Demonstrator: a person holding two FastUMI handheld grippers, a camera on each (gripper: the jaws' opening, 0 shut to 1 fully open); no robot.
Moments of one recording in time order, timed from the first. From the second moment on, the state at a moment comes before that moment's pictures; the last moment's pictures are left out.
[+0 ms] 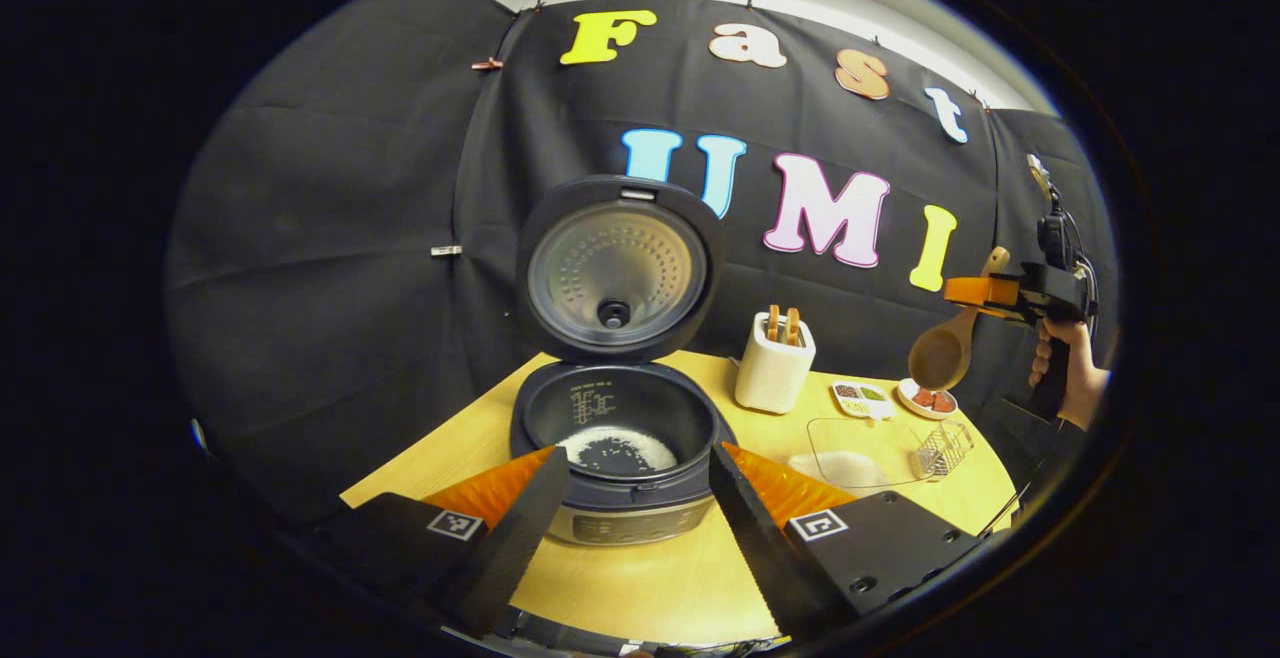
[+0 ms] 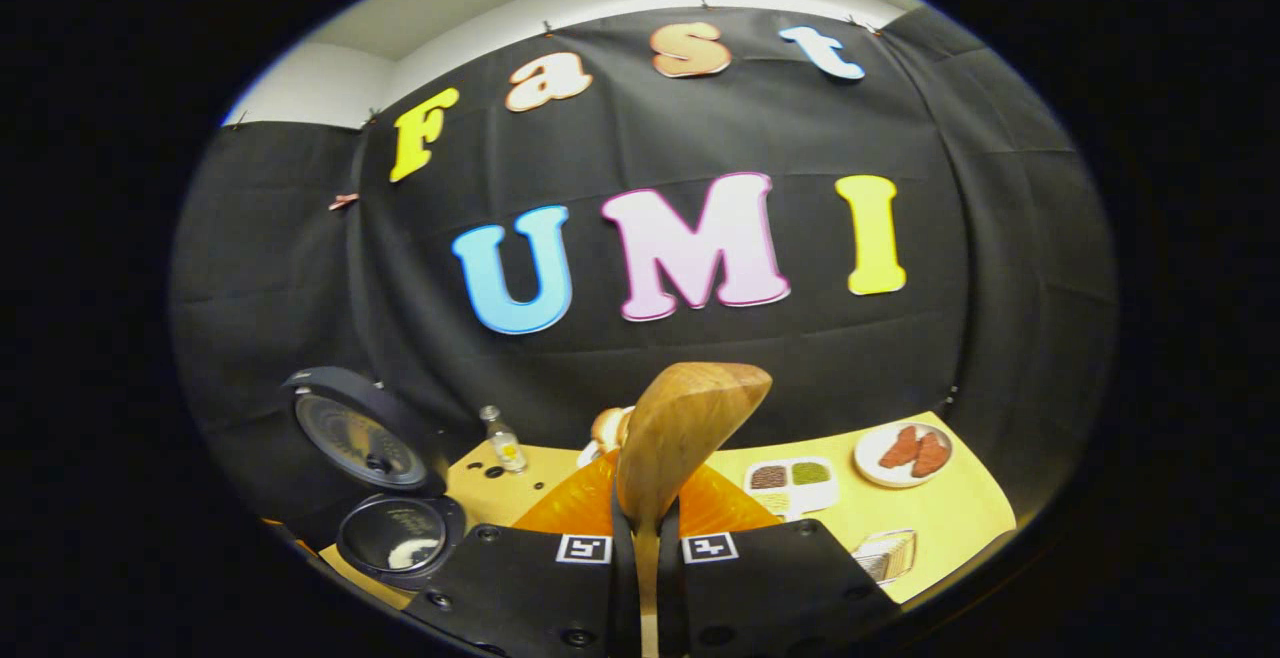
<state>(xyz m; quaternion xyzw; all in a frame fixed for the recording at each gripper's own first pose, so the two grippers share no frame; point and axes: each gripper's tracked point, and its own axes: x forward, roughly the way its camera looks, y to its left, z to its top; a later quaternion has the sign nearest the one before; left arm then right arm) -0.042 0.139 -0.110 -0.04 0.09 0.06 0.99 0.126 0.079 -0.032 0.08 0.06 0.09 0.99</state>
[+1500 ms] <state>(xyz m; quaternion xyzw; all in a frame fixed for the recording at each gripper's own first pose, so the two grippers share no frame) -0.045 0.165 -0.030 -0.05 0.01 0.32 0.94 0.190 -0.156 -0.249 0.22 0.23 -0.13 0.94</state>
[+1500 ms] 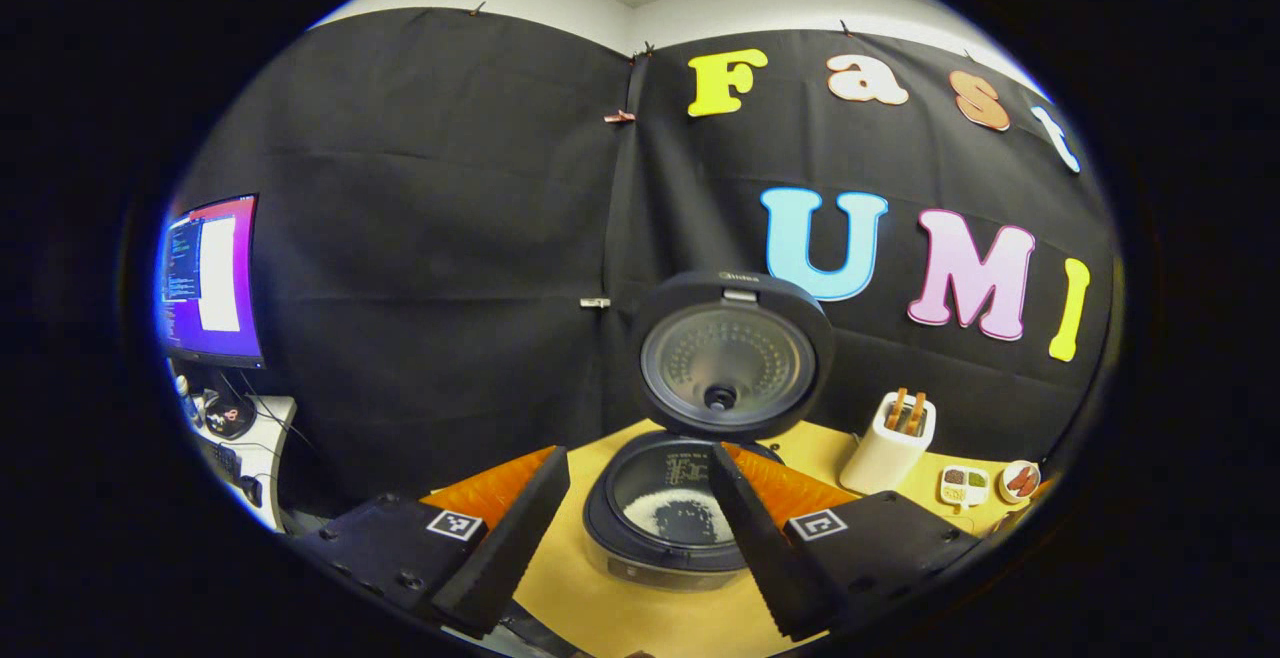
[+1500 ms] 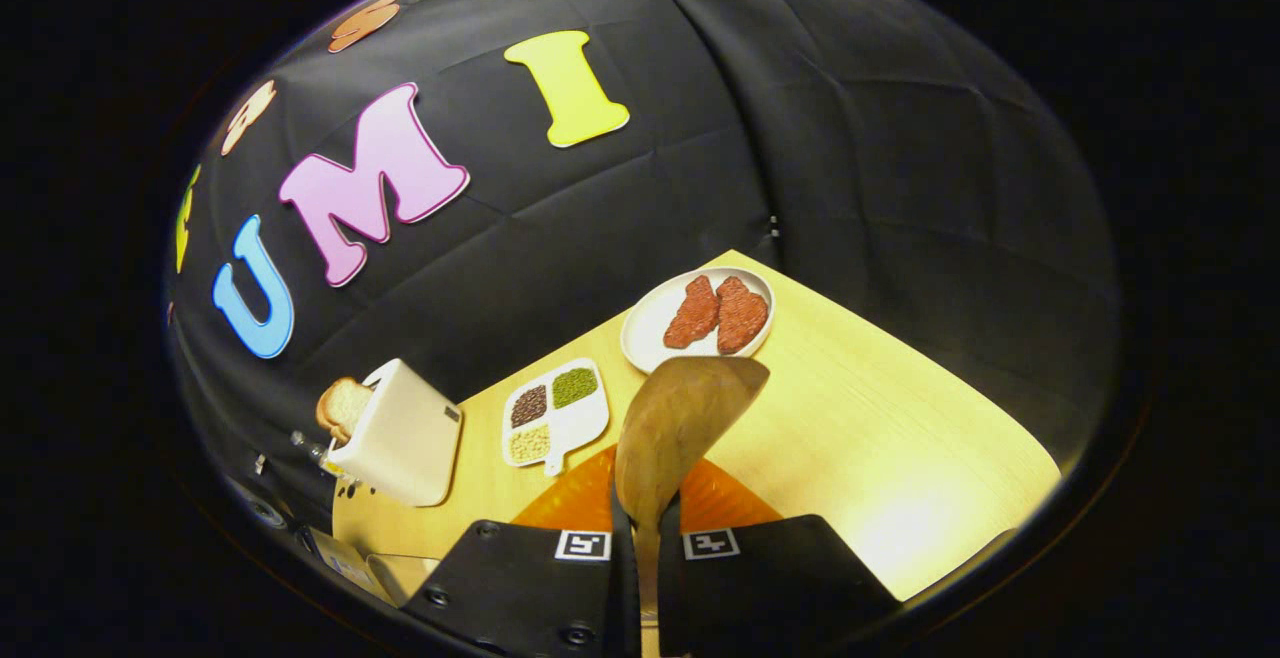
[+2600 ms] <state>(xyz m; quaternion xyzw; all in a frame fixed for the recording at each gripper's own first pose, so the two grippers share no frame) 0.139 0.193 0.106 0.08 -0.17 0.15 0.97 0.037 -0.184 -0.161 0.12 0.19 -0.18 0.96</state>
